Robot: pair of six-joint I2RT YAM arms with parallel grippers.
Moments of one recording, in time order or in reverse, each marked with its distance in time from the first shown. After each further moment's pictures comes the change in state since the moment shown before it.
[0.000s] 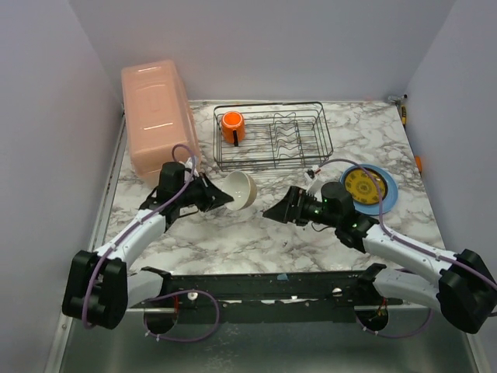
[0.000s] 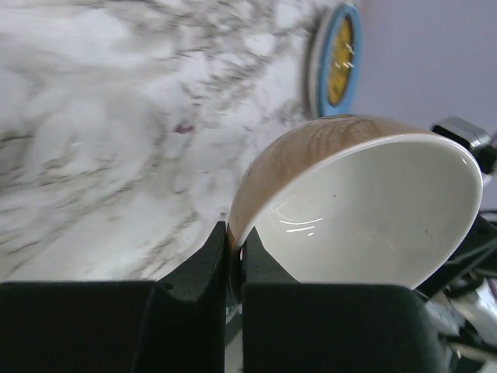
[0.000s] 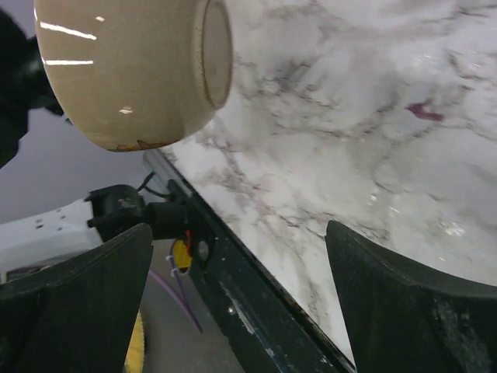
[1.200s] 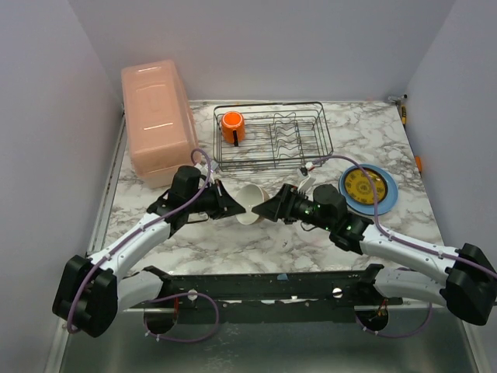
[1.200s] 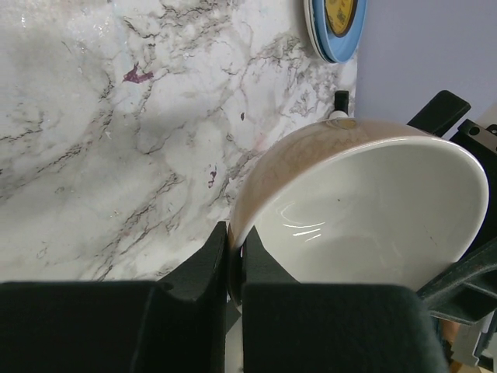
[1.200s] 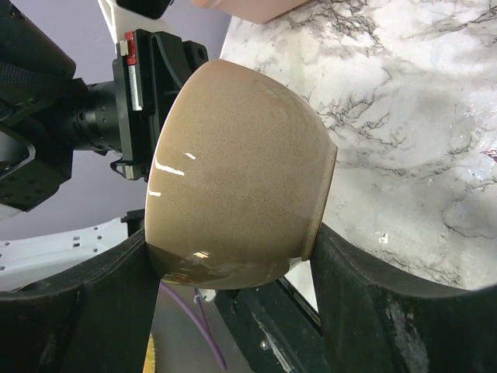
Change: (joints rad) left arm -0.205 -0.011 0.060 -0.027 0.017 0.063; right arm 0.168 0.028 0.087 0.115 0.162 0.047
